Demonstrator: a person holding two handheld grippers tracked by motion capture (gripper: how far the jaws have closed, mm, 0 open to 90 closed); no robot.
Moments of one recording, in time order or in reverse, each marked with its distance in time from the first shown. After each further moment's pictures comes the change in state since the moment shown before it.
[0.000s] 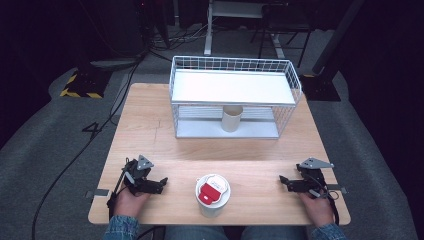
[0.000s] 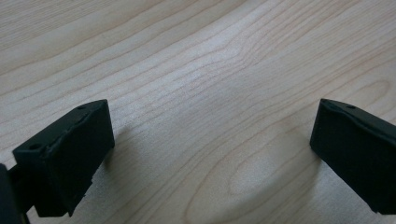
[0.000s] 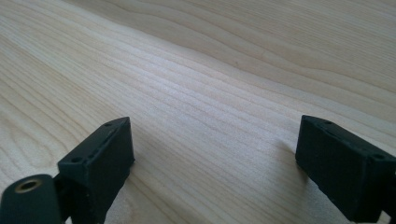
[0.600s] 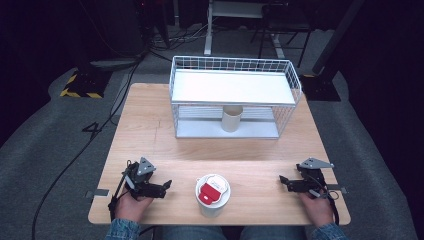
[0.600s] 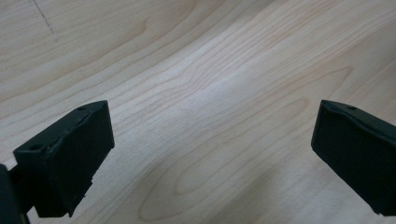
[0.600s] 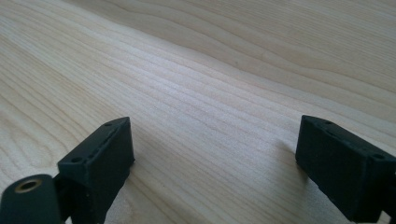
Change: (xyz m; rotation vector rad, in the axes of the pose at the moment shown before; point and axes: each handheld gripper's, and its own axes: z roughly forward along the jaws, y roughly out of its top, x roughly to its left) left arm -0.024 0.005 -0.025 -0.083 -0.037 0.037; right arm 0.000 0.000 0.000 0.000 -0.001 0.001
